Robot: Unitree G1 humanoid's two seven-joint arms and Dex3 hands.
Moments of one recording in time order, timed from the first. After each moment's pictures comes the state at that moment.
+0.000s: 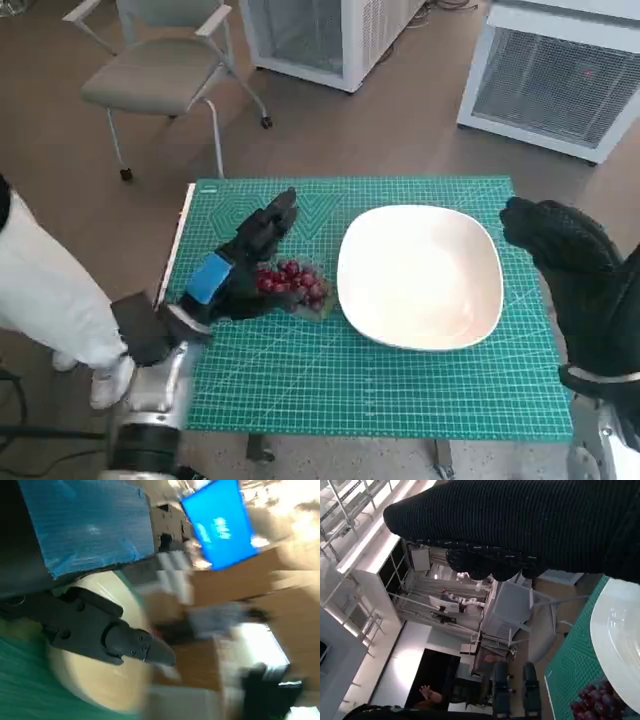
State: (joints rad) left arm -0.55 0.32 0.08 0.47 -0.05 -0.38 -0.55; right arm -0.32 -0.26 -0.22 -0.13 0.36 -0.14 0.34
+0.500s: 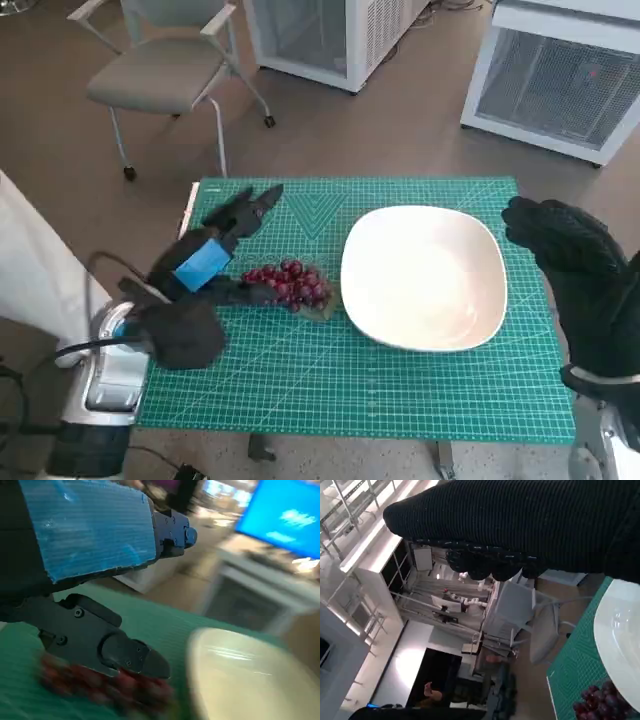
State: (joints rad) left arm -0.53 0.50 -0.05 0.09 0.53 -0.05 -0.37; right arm -0.32 -0.25 -0.22 -0.14 0.36 -0.14 0.34
